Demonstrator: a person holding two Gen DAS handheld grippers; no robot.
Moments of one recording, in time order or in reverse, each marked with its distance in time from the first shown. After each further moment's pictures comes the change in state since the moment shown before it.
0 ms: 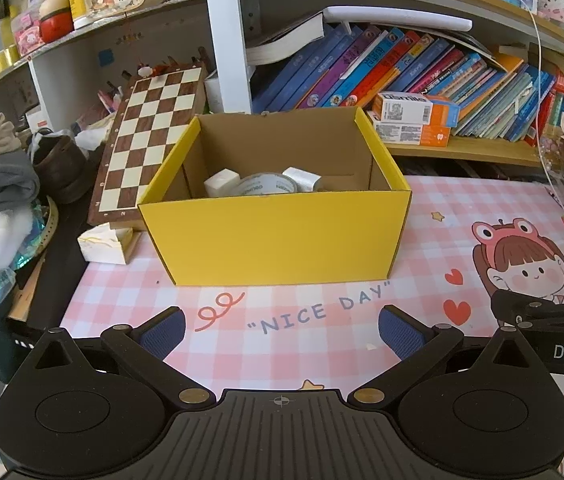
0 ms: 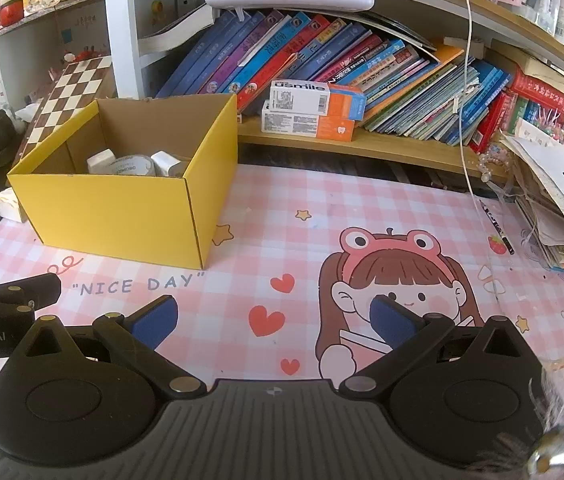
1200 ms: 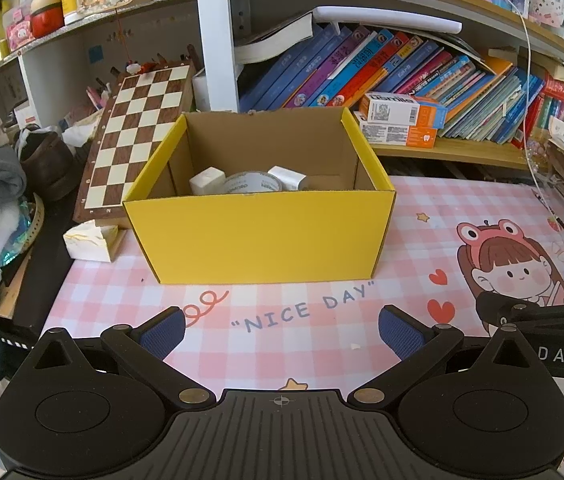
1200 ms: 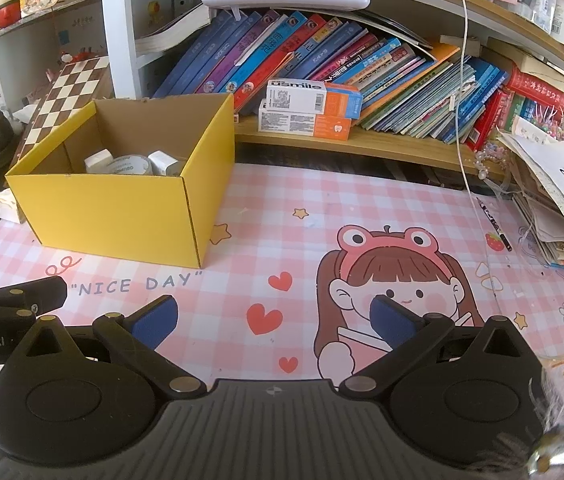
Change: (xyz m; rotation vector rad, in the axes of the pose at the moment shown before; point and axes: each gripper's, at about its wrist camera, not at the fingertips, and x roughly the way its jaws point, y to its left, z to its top) left arm 0.000 -0.002 0.000 -0.011 0.005 -0.046; right arm -0.002 -0.002 0.000 0.006 0.005 -0.003
